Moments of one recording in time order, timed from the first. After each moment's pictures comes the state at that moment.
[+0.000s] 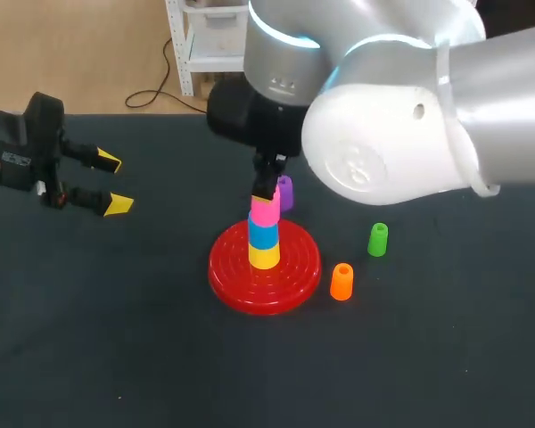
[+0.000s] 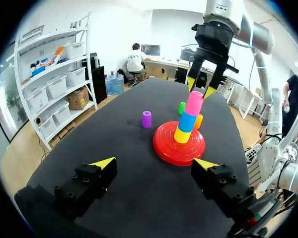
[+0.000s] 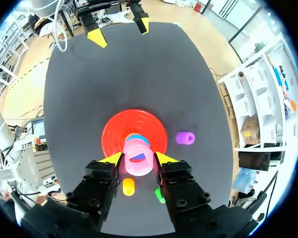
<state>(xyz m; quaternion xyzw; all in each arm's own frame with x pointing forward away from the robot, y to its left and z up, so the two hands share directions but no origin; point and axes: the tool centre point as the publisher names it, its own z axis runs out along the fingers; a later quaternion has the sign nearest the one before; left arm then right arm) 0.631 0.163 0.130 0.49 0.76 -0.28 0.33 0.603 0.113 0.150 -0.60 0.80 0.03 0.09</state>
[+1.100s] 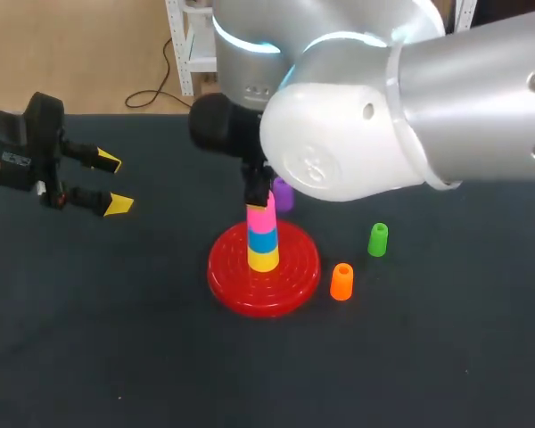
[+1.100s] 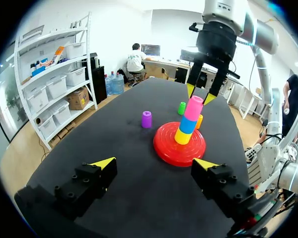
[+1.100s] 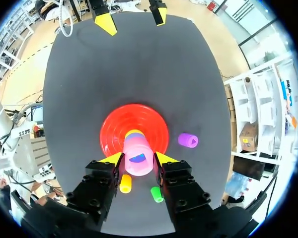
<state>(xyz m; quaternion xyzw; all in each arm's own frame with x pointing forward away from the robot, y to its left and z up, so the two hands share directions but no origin) 0.631 0.163 0.130 0.49 0.76 -0.28 0.33 0.600 0.119 0.139 -0.64 0.77 -0.01 0.05</state>
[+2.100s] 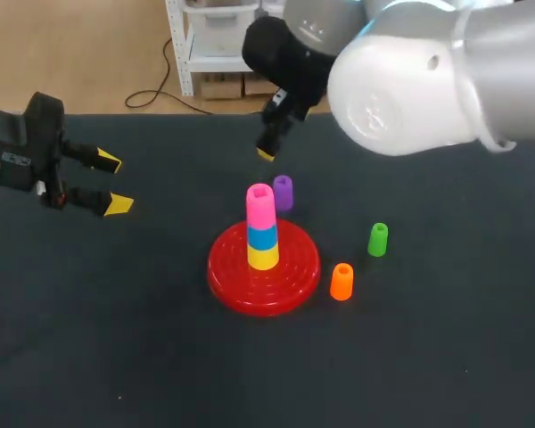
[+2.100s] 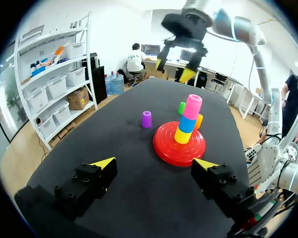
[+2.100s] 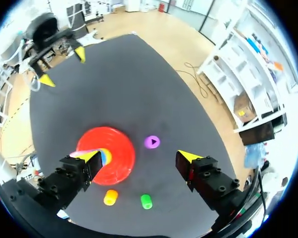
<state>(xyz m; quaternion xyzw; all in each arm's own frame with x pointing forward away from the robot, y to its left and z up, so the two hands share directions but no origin) 0.631 0.163 0.130 0.49 0.76 -0.28 0.33 0.691 0.086 0.162 -0.47 0.87 0.05 0.15</state>
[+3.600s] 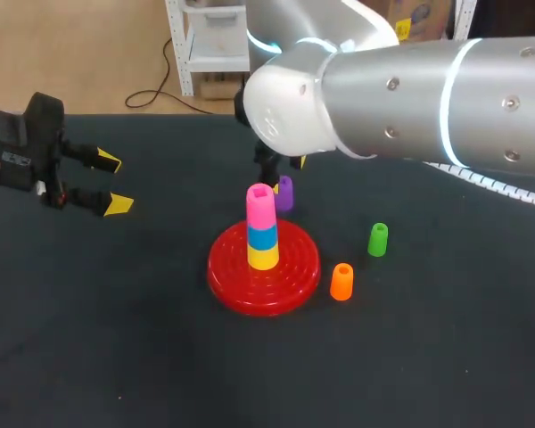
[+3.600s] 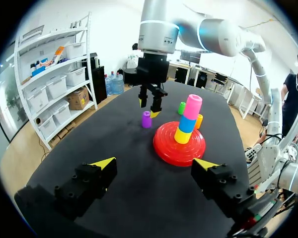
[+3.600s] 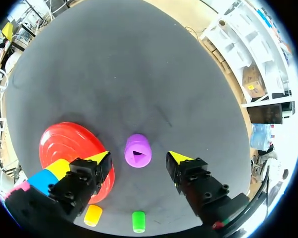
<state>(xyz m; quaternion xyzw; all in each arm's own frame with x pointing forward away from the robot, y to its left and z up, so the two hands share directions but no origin) 0.631 0.163 0.130 0.49 0.76 -0.28 0.33 0.734 0.085 0.035 -0.45 0.89 0.00 0.01</state>
